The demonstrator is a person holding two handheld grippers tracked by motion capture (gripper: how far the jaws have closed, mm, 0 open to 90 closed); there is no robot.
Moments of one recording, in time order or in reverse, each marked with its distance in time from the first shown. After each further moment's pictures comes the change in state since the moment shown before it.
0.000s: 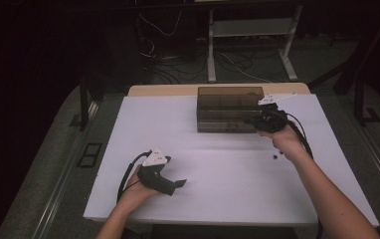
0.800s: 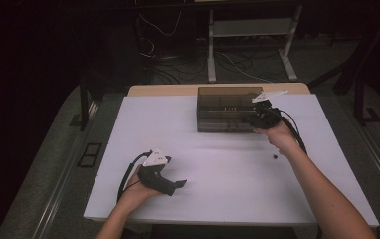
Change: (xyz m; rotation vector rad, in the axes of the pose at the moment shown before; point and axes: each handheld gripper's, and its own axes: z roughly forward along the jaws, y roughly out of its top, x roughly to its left) left arm -0.001 0.000 0.001 -0.001 -0.005 -0.002; right arm -0.010 0.003 0.024 0.054 -0.011 0.004
